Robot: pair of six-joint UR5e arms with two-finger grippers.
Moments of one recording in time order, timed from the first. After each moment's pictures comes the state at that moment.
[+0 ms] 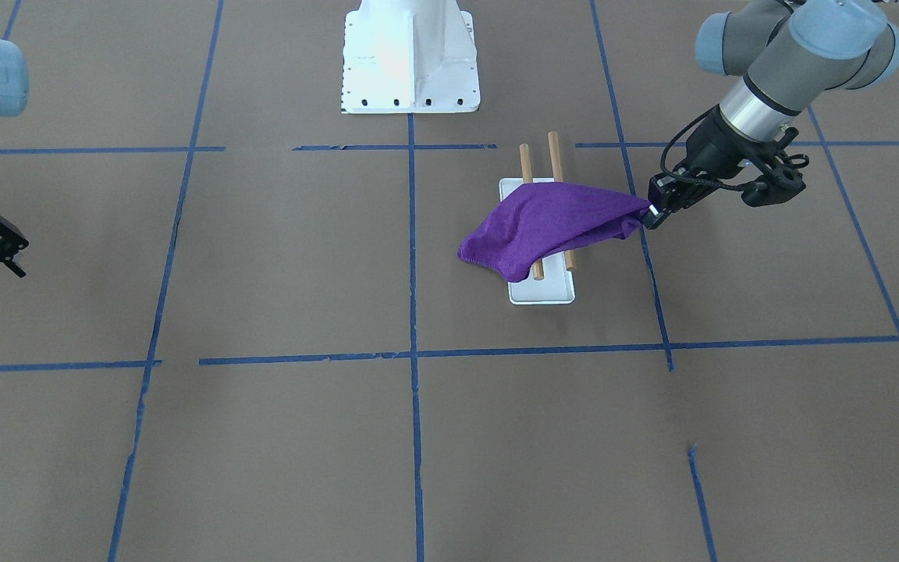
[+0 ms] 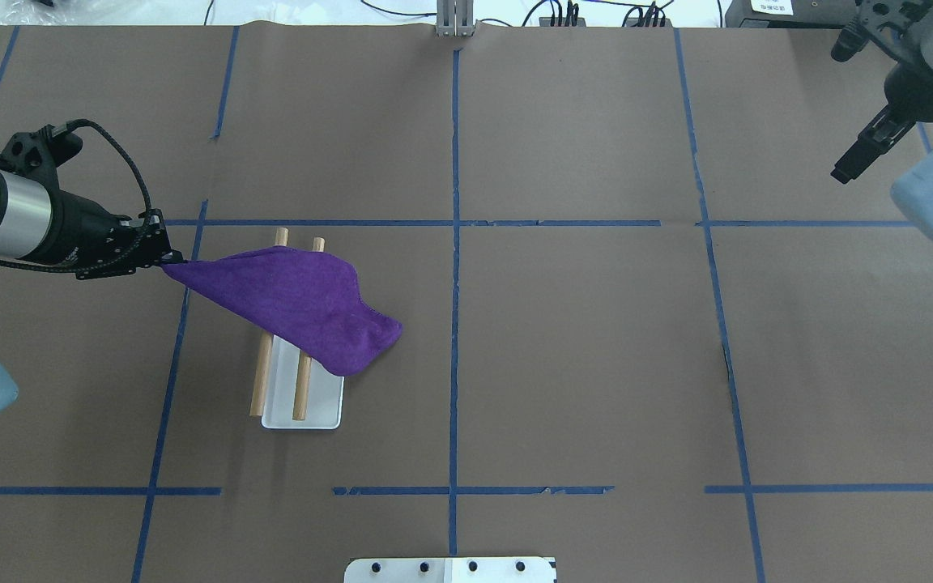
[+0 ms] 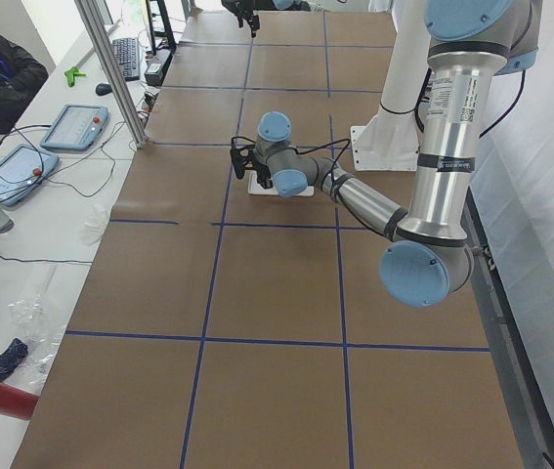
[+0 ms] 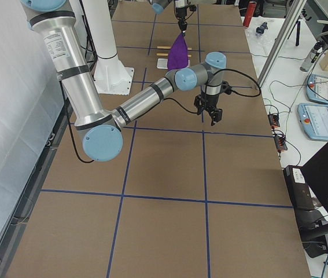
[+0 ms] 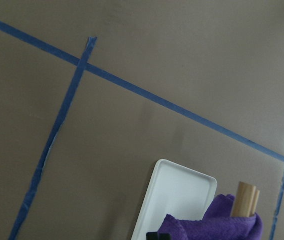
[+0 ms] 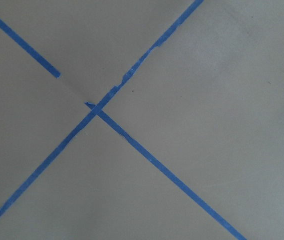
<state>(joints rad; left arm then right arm) -0.84 -1.69 -1.90 -2.17 -2.12 -1.49 1.17 -1.23 1.80 -1.81 2.16 -0.22</state>
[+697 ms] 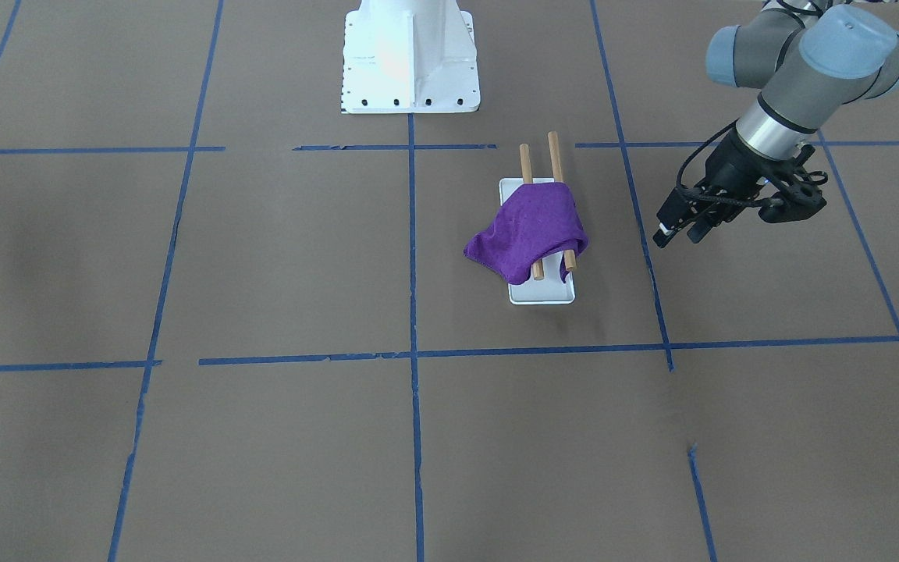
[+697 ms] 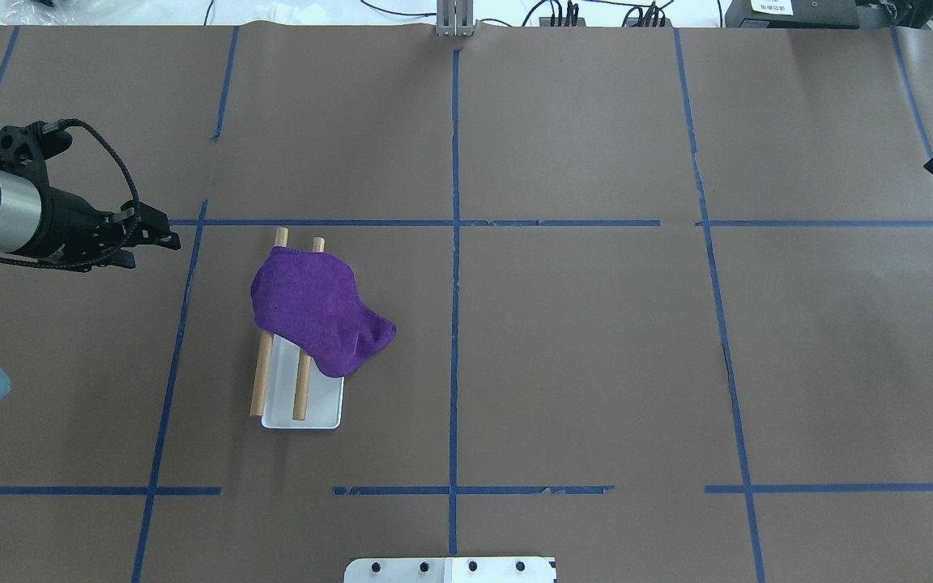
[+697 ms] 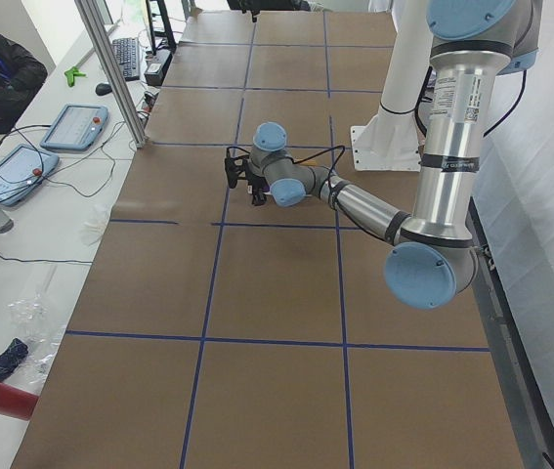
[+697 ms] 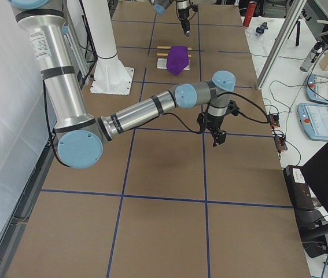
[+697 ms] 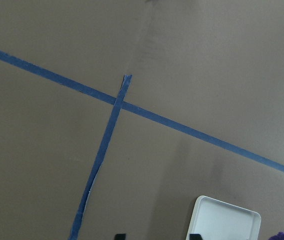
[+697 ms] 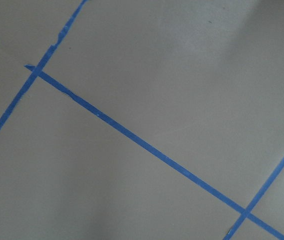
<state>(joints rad) -0.87 -1.66 -1.87 -2.16 -2.08 -1.32 1.37 -1.33 1.71 -1.80 2.27 -0.29</state>
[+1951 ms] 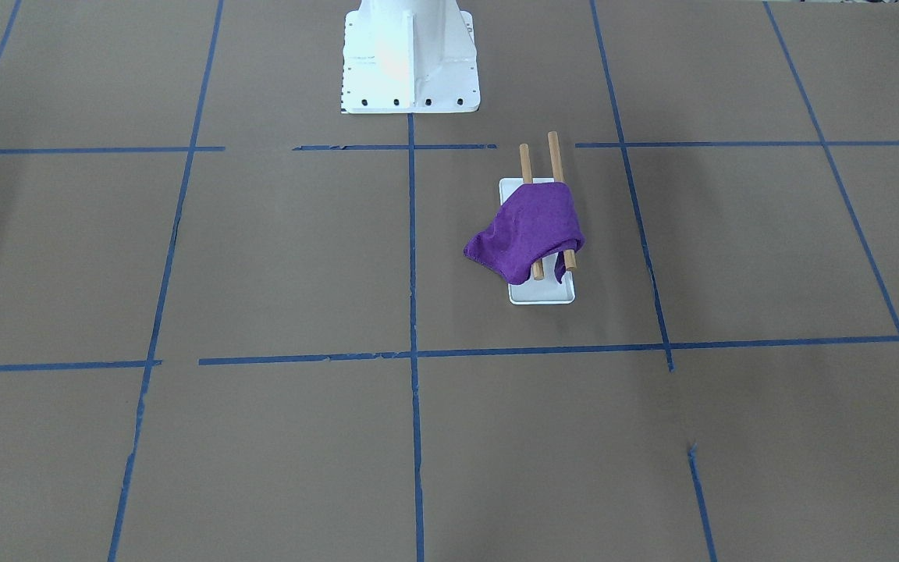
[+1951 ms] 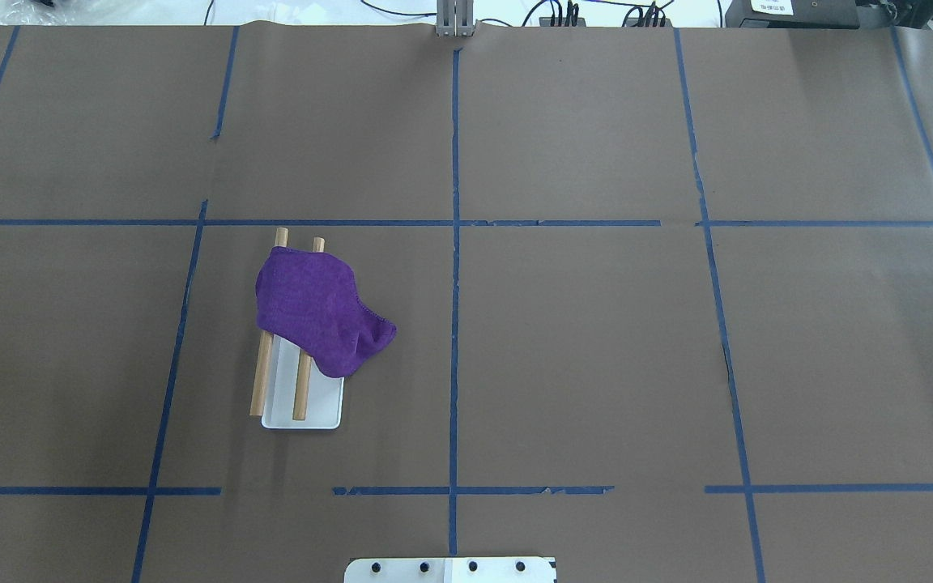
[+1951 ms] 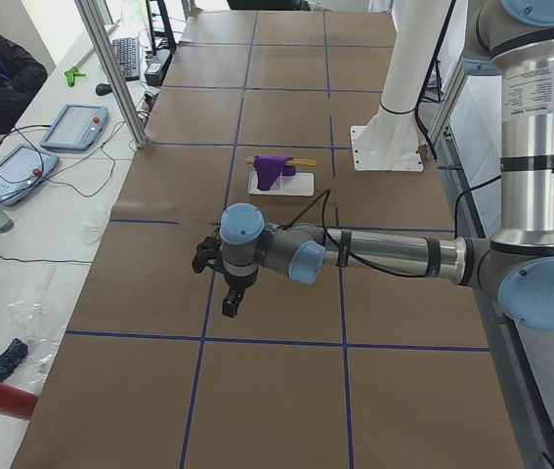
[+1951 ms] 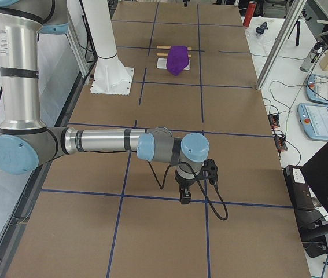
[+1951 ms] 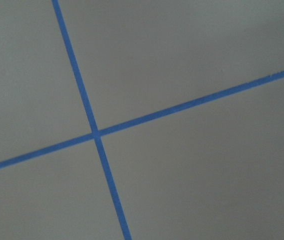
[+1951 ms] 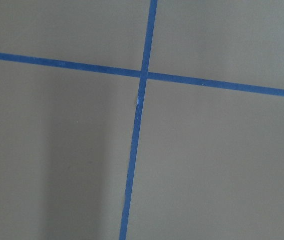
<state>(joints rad) -1.42 -1.46 -1.71 -1.79 -2.34 -0.03 1.59 -1.60 1.67 -1.70 2.33 -0.17</state>
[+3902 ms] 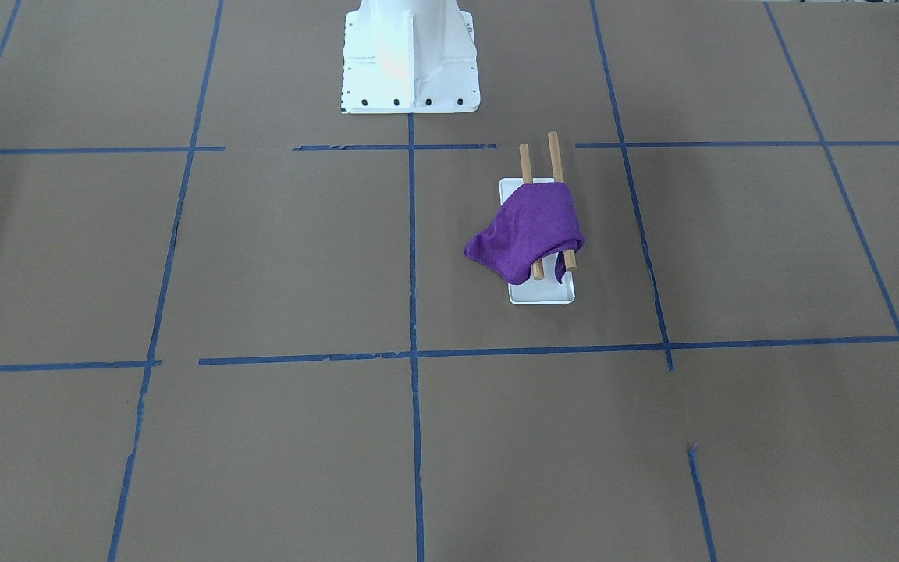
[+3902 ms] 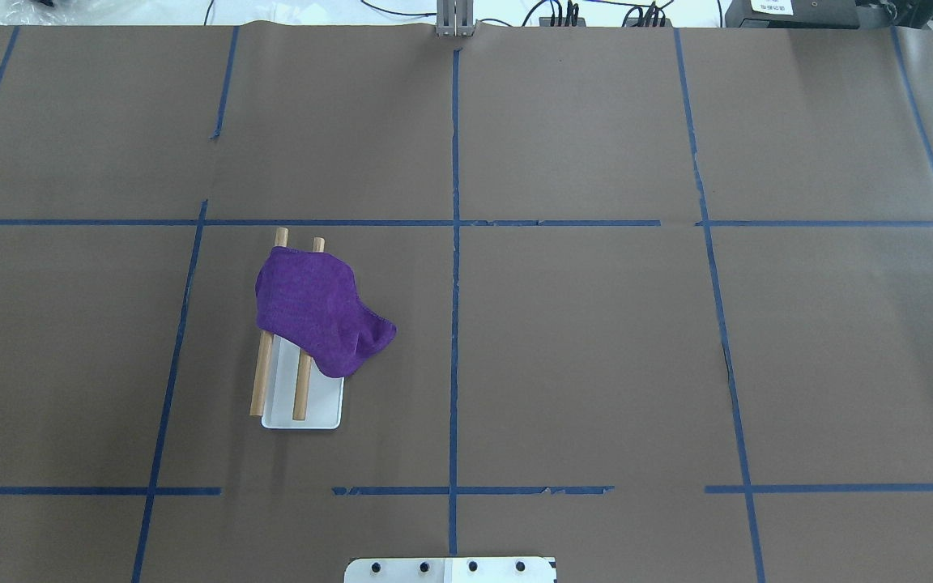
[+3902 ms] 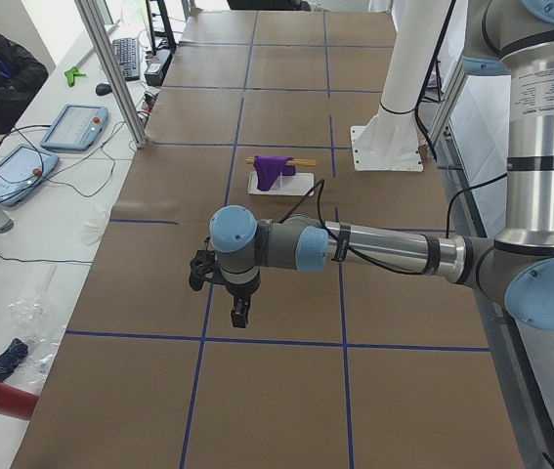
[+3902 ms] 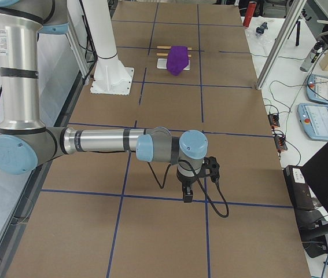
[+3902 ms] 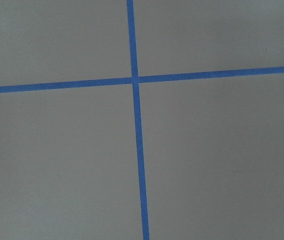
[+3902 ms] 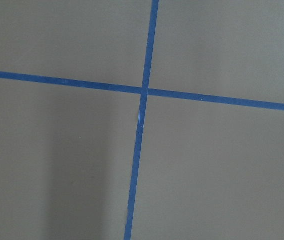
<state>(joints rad) -1.52 -1.50 -1.76 -1.54 -2.37 -0.02 1.59 -1.60 1.67 -1.65 2.33 -0.12</state>
